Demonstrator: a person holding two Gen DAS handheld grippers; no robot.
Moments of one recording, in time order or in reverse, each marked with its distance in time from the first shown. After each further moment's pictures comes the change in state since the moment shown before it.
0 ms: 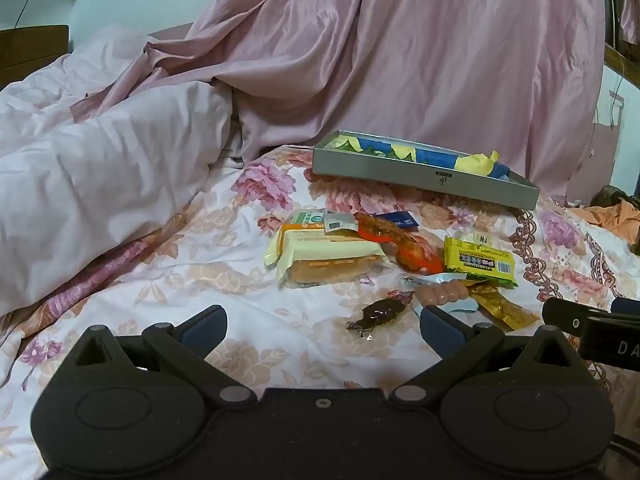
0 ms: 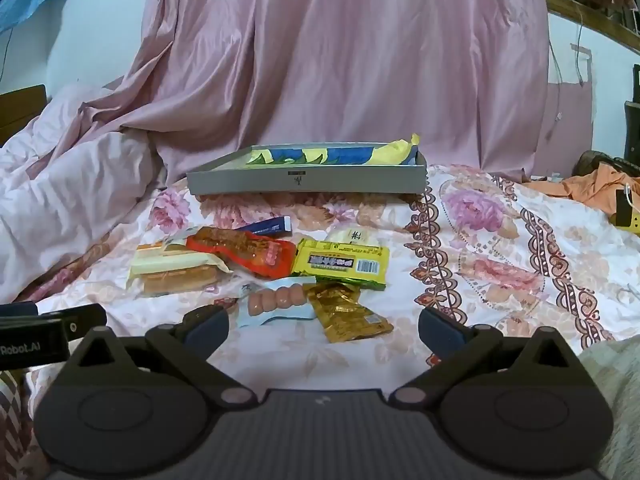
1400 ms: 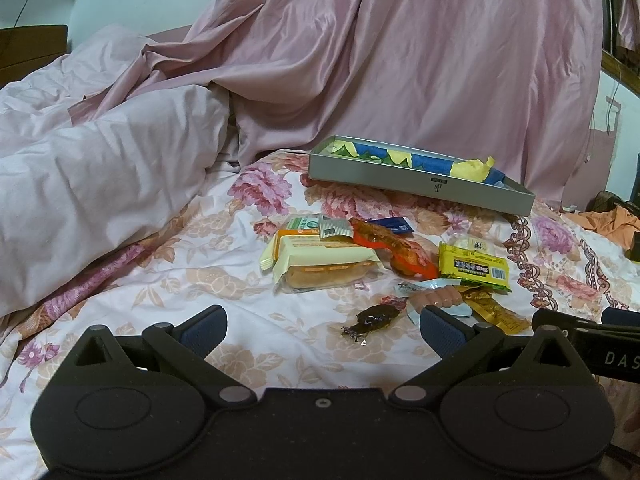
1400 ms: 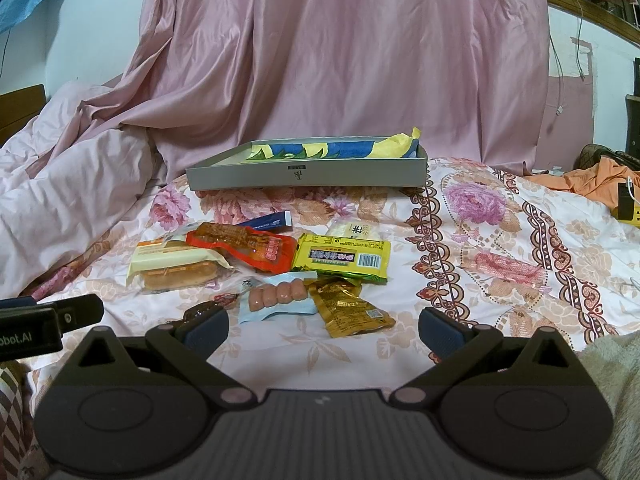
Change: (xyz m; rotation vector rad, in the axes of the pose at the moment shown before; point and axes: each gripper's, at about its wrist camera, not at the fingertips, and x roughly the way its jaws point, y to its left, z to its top) left arm -0.004 0.000 0.004 -0.010 -0.008 -0.006; right arm 0.001 0.001 0.000 0.008 0.010 0.003
